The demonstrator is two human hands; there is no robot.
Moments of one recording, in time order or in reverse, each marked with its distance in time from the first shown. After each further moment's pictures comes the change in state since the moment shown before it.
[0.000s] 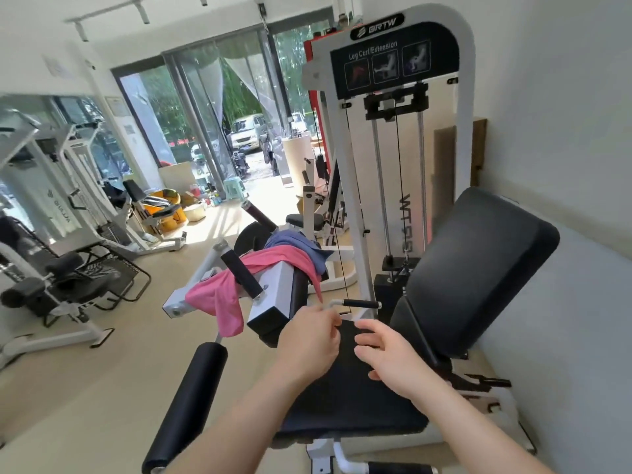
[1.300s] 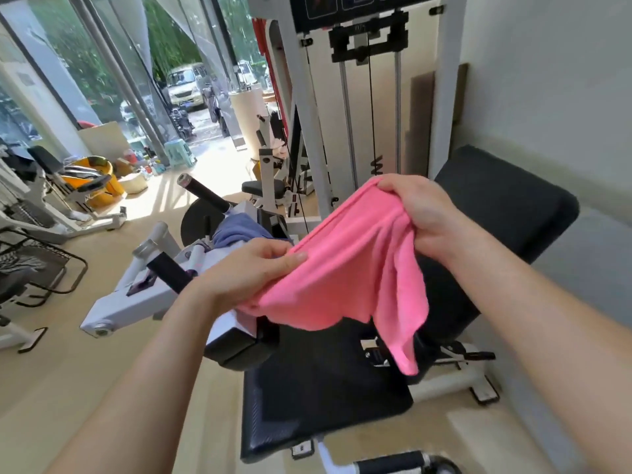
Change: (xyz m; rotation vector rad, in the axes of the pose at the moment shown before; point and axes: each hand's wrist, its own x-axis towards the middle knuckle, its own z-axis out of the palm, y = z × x) left_hand 0.137 -0.071 -0.047 -0.760 -0.536 -0.031; right_hand 0.130 -0.112 -0.096 0.442 0.321 -0.045
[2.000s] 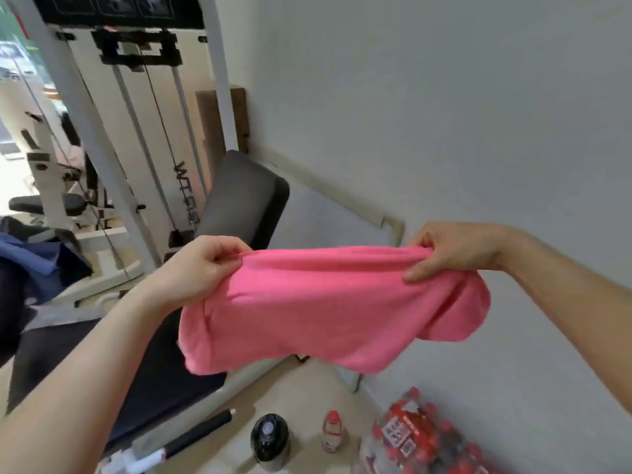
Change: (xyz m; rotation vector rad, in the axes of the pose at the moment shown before) left_hand -0.029 0.124 0.251 0.195 -0.116 0.522; right_hand -0.303 -0.061 -0.335 -1.046 -0.130 0.296
